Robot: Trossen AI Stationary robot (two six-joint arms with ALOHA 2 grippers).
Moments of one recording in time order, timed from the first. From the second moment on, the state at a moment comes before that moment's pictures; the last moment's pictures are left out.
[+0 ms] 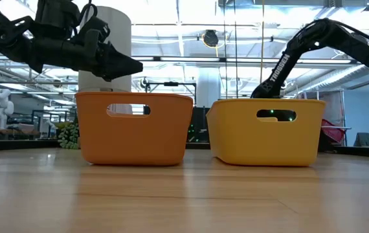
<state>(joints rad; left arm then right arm) 0.27 1.12 0.26 0.80 0.11 0.08 -1.05 2.27 1.44 -1.49 0.44 -0.49</state>
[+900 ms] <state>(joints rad) 0.27 1.12 0.26 0.87 0.11 0.08 -1.03 2.11 1.44 -1.47 0.12 -0.08</state>
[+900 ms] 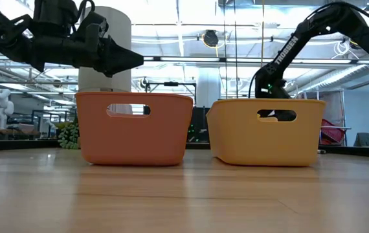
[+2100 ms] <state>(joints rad) 0.27 1.12 0.26 0.87 0.11 0.08 -1.01 2.01 1.39 -1.42 0.03 -0.09</state>
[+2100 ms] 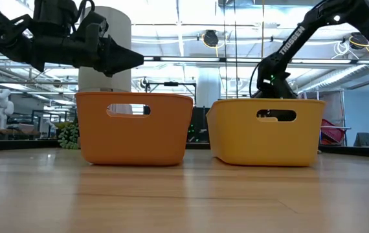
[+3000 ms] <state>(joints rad) 0.27 1.12 0.26 0.87 0.13 0.08 -1.09 2.03 1.32 -1.28 -0.05 0.07</state>
